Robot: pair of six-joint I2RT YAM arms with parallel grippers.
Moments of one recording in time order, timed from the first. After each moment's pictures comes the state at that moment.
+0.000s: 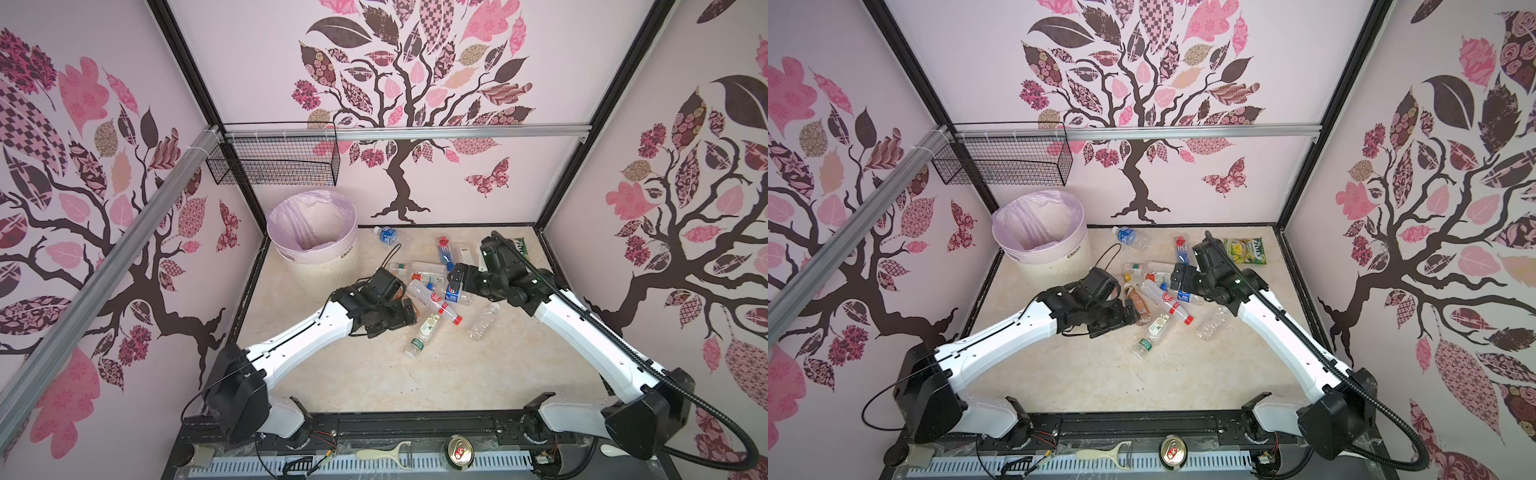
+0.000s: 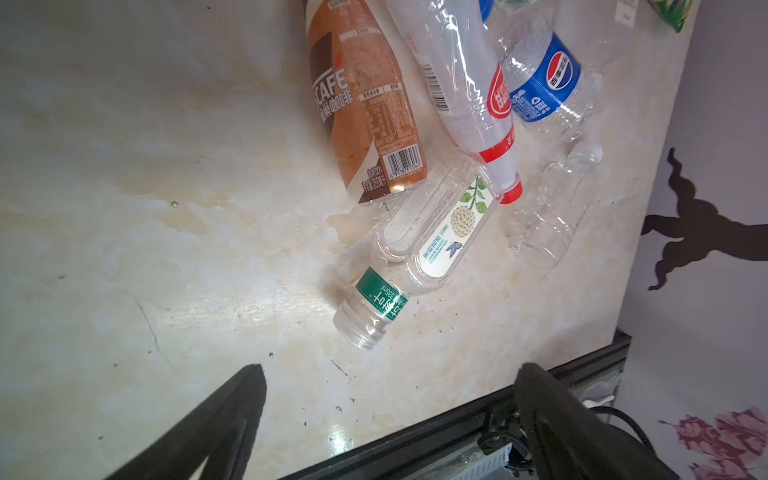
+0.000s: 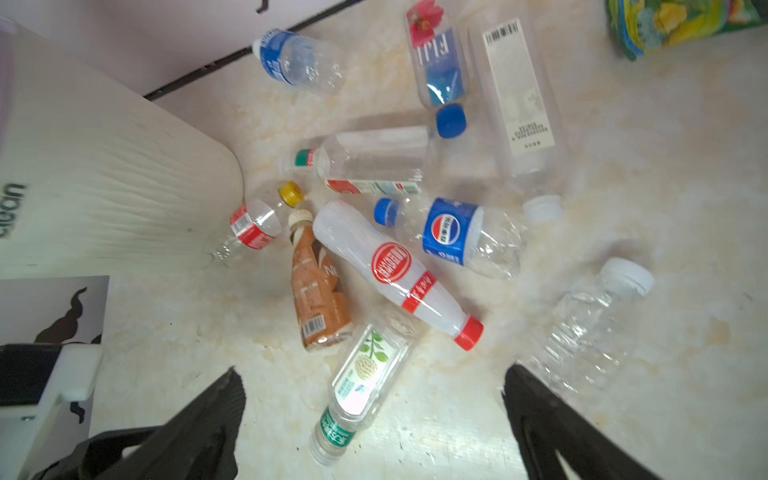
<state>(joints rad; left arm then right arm) -0.78 1.49 1.18 -0.75 0.12 -0.91 0.44 1.25 1.18 -0.74 -0.03 0.65</state>
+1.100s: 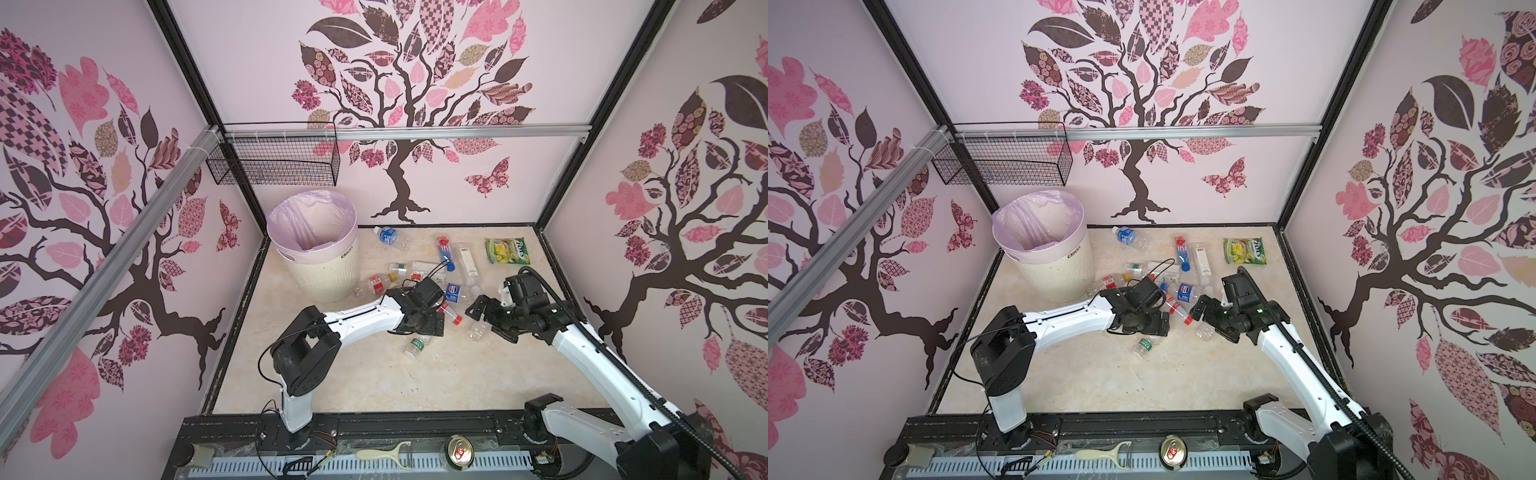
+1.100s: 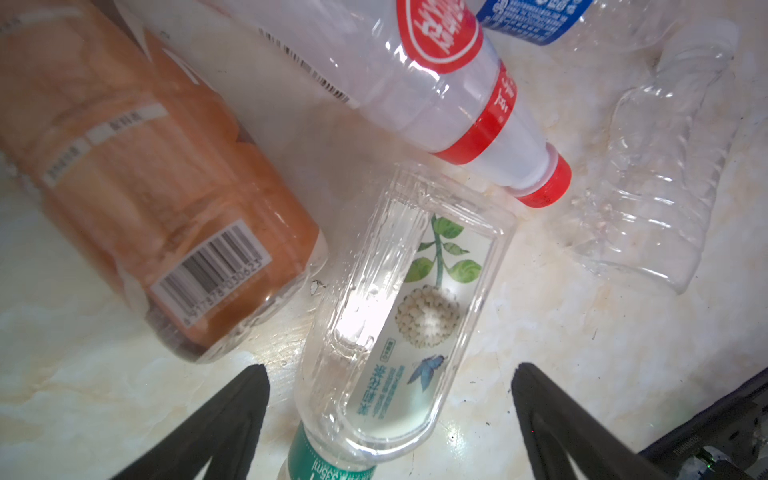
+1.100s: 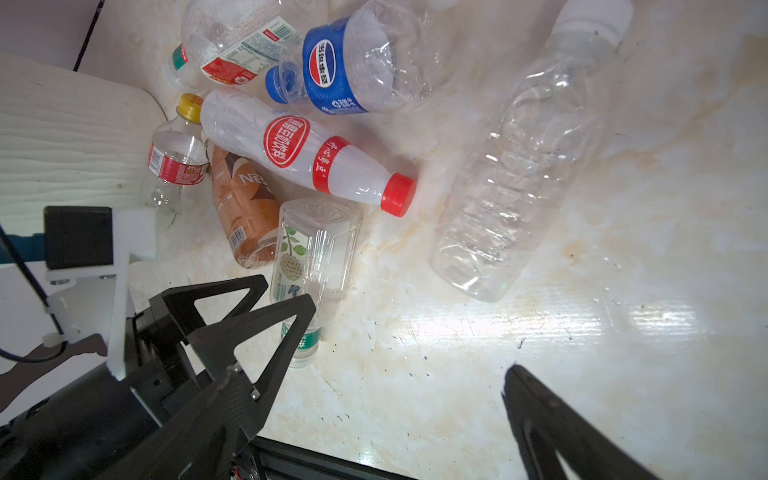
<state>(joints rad) -0.91 1.86 1.34 -0.61 0.02 -0.70 0.28 1.05 0.86 -0.81 -0.26 0.77</state>
